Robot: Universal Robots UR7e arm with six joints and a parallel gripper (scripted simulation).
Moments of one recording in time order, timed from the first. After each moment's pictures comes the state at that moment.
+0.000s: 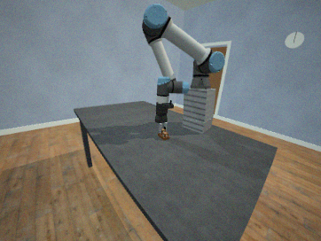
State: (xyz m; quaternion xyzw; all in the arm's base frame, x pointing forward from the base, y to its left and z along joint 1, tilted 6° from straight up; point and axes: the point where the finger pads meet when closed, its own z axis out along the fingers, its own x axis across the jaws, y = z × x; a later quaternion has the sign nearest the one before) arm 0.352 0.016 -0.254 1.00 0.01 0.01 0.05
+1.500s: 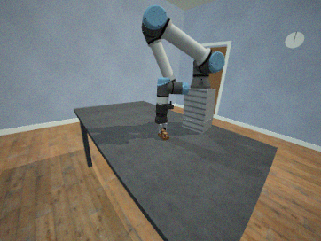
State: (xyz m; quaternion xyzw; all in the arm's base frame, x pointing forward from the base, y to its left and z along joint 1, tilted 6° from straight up) arm 0.352 0.016 -0.259 1.00 0.01 0.01 0.05
